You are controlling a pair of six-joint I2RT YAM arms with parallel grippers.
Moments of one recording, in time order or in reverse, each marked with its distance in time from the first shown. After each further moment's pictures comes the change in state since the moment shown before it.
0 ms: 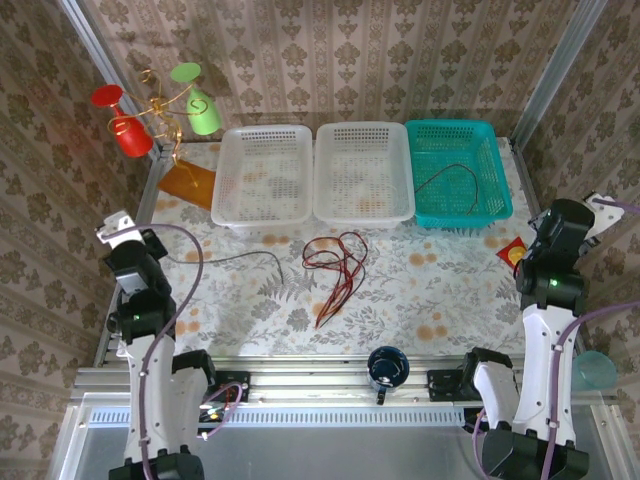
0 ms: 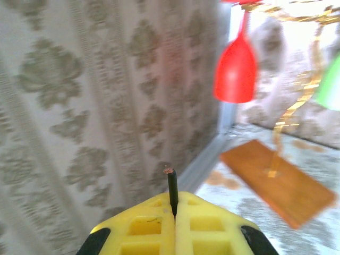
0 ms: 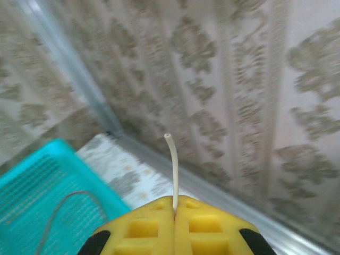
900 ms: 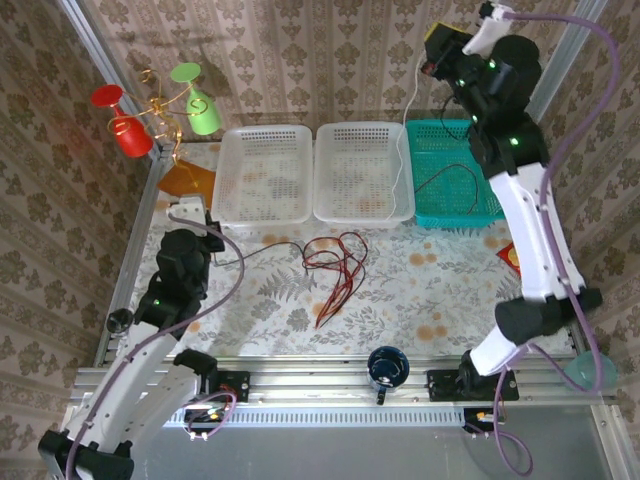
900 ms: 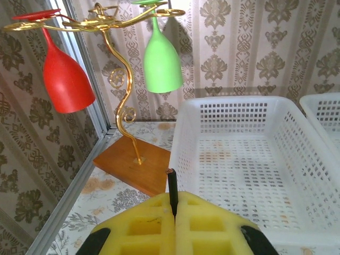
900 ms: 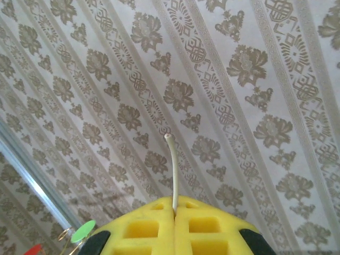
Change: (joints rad) left arm -0.600 0.098 0.045 0.006 -0.154 0.027; right arm 0.537 0.913 1.218 0.185 -0.460 0.014
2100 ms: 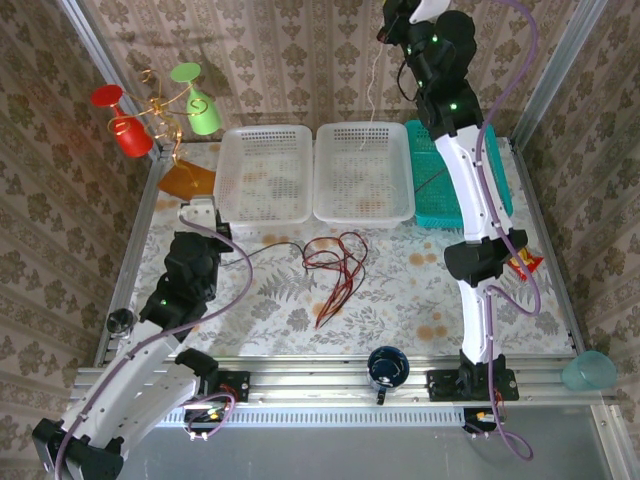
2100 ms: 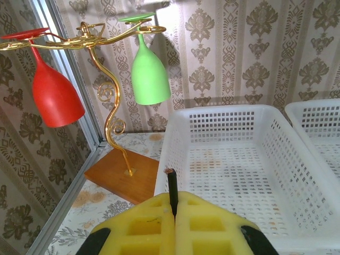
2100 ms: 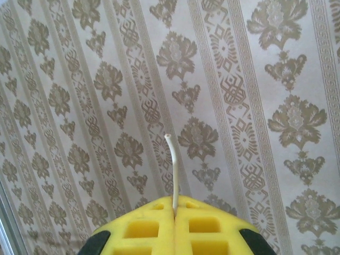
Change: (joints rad) left arm -0.078 0.010 -0.008 0.066 -0.051 0.029; right arm 0.079 0.470 0.561 0.079 0.077 -0.222
